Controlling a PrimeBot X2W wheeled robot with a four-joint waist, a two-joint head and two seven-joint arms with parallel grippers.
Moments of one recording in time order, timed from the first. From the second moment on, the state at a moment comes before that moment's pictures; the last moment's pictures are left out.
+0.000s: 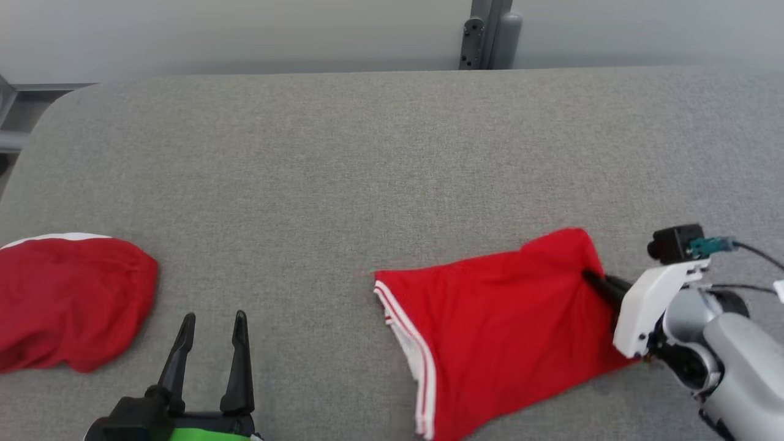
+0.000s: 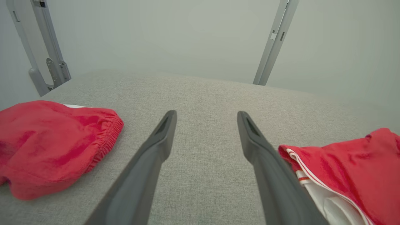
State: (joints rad) left arm 0.13 0.05 -0.07 0.01 -0.25 -0.10 -0.26; right arm -0.35 -0.43 0.43 0.42 0.80 0.13 0.27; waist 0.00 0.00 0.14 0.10
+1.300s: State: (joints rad) left arm 0.04 0.07 0.00 0.04 -0.20 -0.13 -0.26; right arm -0.34 -0.43 -0.12 0.23 0.19 0.13 -0.25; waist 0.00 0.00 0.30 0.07
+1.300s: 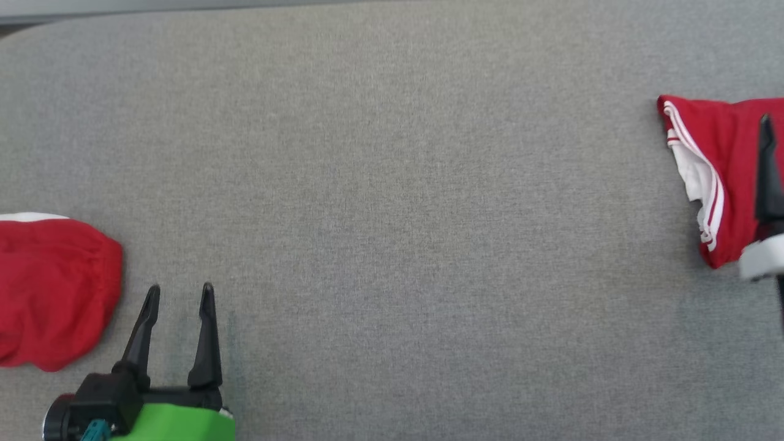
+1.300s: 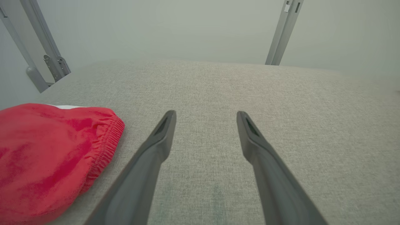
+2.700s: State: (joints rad) left arm 0.19 0.05 0.04 0.09 -0.20 -0.10 -0.26; right arm 0.18 -0.05 -0.01 0.00 0.10 0.13 -0.26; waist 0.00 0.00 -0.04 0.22
